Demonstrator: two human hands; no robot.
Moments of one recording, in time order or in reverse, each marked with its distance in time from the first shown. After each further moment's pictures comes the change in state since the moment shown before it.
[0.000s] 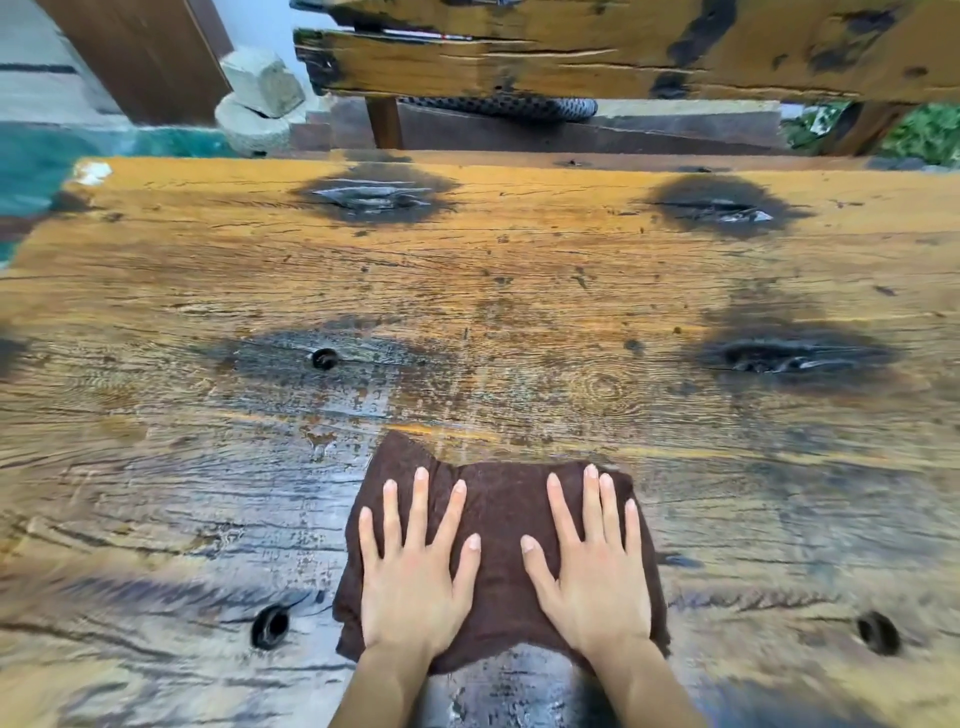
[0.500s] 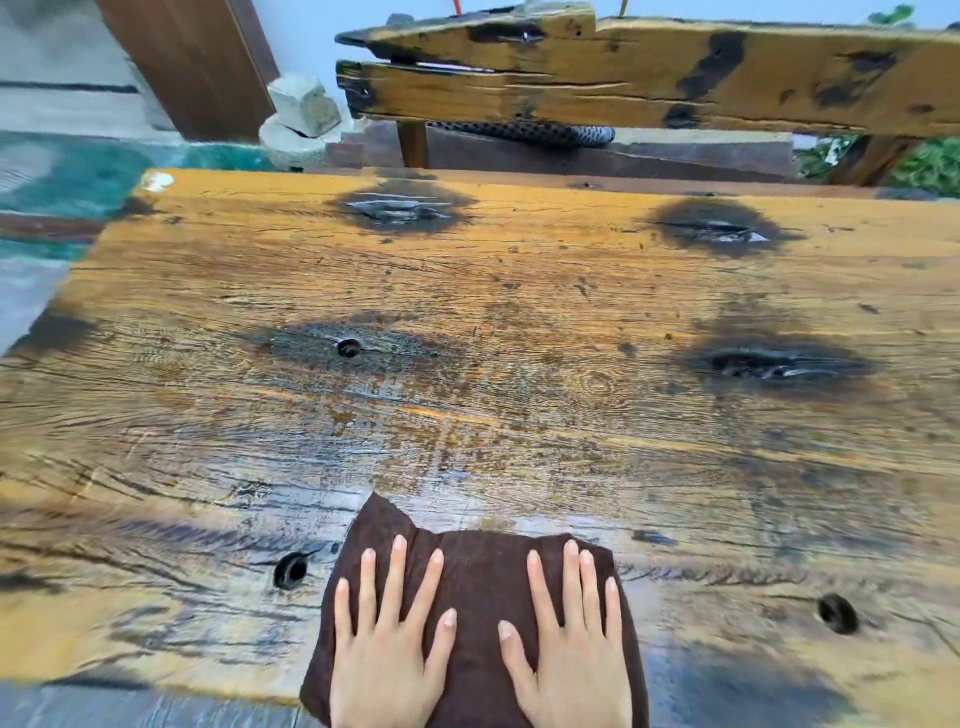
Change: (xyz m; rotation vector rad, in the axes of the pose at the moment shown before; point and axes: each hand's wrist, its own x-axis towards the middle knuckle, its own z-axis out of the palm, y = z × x) left_hand -0.113 -0.004 0.008 -0.032 0.023 -0.086; right_hand -0.111 -0.009 0.013 0.031 0.140 -0.077
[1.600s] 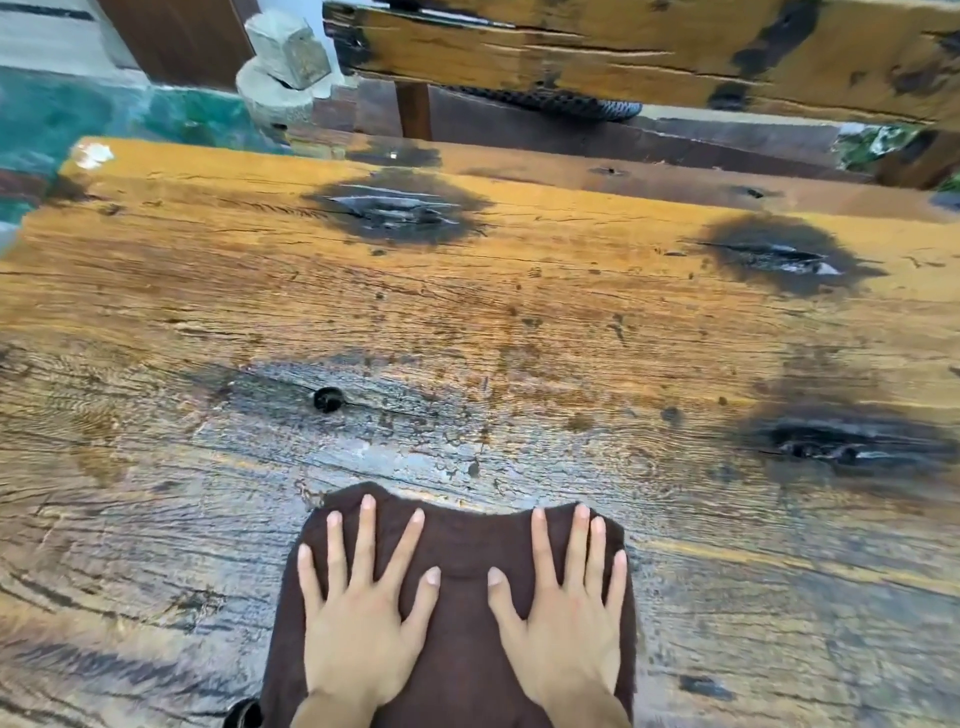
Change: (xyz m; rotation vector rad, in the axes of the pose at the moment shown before) left_hand 0.158 -0.026 -0.013 0.012 0.012 -0.064; right_hand 0.169 -0.020 0.022 -0.006 -0.041 0.148
